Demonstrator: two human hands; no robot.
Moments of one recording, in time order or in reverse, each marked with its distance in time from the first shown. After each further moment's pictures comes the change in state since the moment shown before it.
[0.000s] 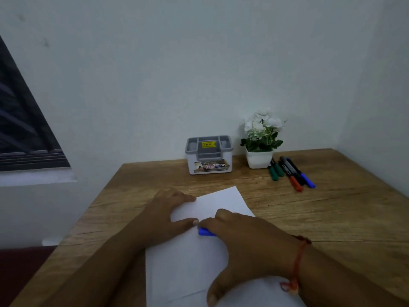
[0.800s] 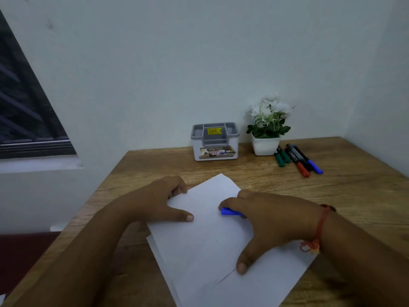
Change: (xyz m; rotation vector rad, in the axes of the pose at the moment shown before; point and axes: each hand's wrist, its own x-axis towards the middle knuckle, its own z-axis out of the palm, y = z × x) left_hand -0.011 0.005 -0.035 -0.027 -0.268 -0.111; right_hand -0.003 0.025 -0.007 -0.017 -0.120 0.078
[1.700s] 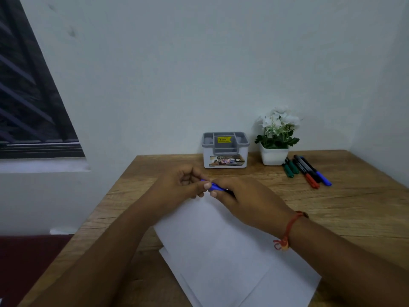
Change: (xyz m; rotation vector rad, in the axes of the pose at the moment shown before) left_hand 0.000 0.017 -0.005 -0.758 0.336 0.195; right_hand 0.055 -0.029 0.001 0.186 0.635 -0.080
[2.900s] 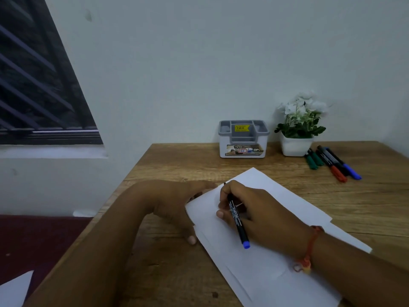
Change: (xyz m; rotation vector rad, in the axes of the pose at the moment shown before) left_hand -0.010 0.009 -0.025 0.789 -0.717 -0.374; right_hand -0.016 -0.001 0.035 0.232 -0.023 -0.067
